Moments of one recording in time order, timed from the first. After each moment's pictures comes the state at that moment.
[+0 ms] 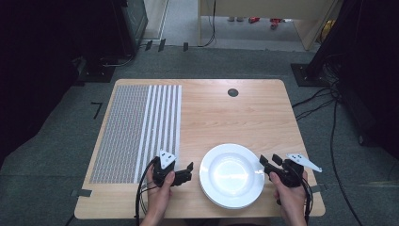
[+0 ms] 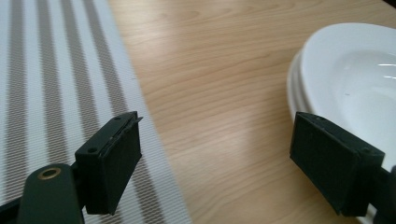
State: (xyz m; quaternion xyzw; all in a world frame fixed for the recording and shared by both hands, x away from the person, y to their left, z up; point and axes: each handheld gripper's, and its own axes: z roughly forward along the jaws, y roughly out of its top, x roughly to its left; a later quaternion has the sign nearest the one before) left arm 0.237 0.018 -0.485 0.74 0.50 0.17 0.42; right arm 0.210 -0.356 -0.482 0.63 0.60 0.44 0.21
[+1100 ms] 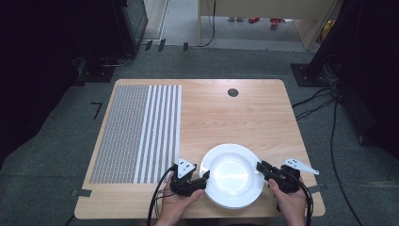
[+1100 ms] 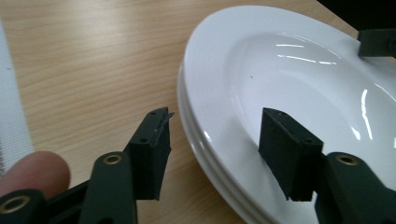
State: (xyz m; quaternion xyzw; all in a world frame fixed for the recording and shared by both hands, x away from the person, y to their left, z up) left arm 0.213 -0.025 -0.490 0.76 0.46 0.11 0.45; right arm 0.200 -0.354 -0.494 0.59 0.64 0.47 0.14
